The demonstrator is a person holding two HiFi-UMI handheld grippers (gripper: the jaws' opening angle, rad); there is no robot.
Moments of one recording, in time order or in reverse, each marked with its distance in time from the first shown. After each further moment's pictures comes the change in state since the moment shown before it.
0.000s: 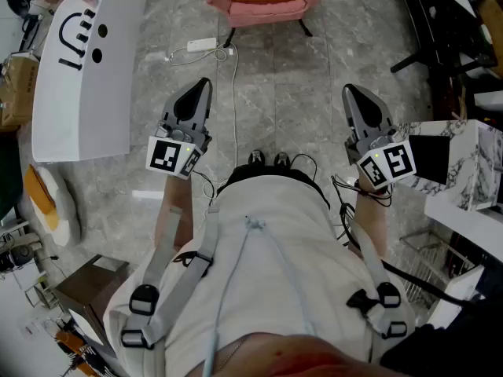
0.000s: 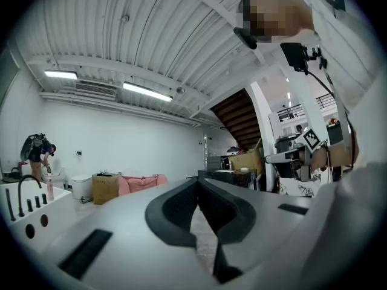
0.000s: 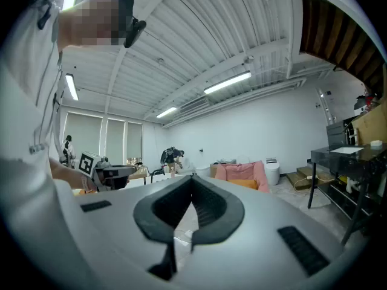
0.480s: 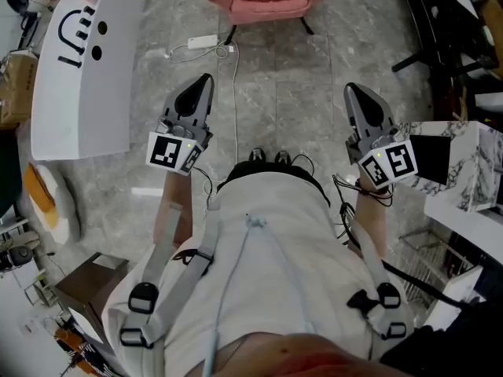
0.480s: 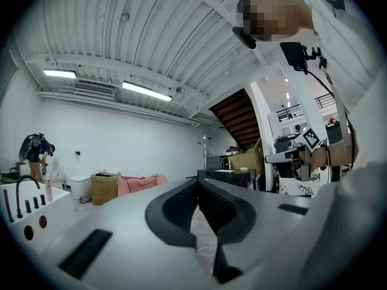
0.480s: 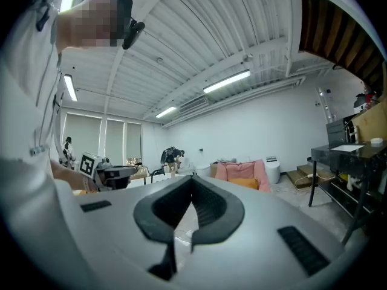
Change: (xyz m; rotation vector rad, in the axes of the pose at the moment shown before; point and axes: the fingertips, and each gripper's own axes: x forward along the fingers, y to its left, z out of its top) left arm 0.003 0.002 0.000 0.008 -0.003 -0.008; right arm 0.003 0.001 -0.001 0.011 0.000 0.003
